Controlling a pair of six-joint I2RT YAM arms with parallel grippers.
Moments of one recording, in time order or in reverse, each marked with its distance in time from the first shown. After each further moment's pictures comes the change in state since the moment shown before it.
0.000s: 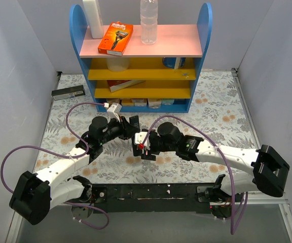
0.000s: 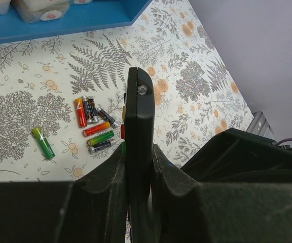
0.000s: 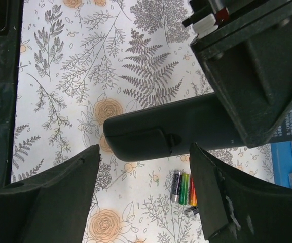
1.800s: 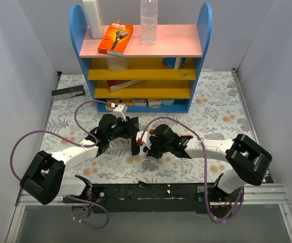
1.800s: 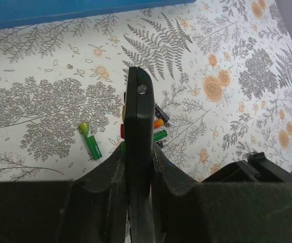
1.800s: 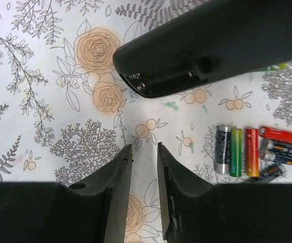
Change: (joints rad) left arm -0.006 0.240 0.039 0.032 -0.106 0.108; right arm -0.086 0.226 -0.061 0.035 -0.023 0.127
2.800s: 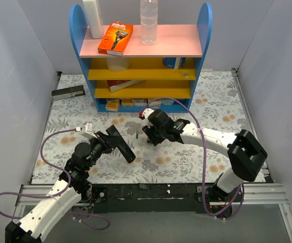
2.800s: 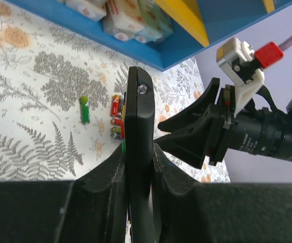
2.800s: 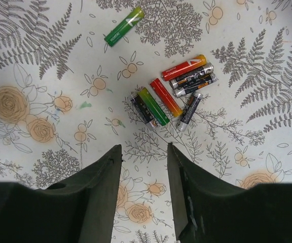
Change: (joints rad) left arm 0.012 -0.859 -0.325 -0.246 -0.267 -0.417; right arm -0.055 0.018 0.315 -0.432 0.385 0.465
